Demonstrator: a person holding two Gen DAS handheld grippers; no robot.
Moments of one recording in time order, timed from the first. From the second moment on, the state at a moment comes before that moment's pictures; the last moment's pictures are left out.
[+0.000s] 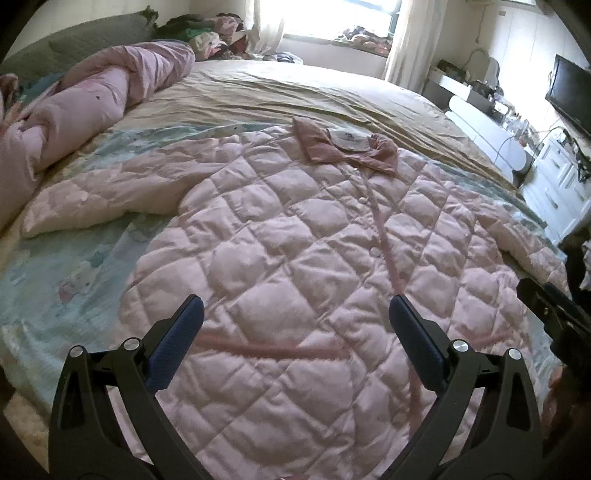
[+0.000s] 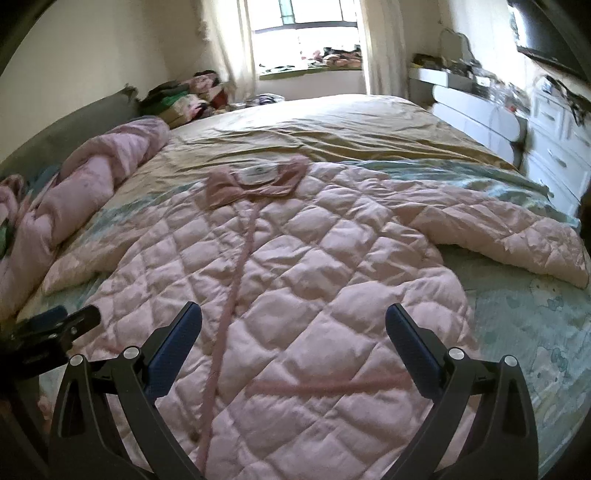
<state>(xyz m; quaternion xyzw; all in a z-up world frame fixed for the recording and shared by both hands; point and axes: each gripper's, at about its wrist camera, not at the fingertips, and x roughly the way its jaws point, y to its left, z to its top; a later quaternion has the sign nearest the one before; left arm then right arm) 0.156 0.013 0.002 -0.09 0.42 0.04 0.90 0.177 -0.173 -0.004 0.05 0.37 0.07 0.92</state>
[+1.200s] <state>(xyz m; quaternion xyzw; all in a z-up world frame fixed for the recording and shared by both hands) 0.281 -0.003 -0.036 -0.04 0.47 0.06 0.88 0.279 -0.498 -0.098 0.36 0.37 -0.24 0.82</state>
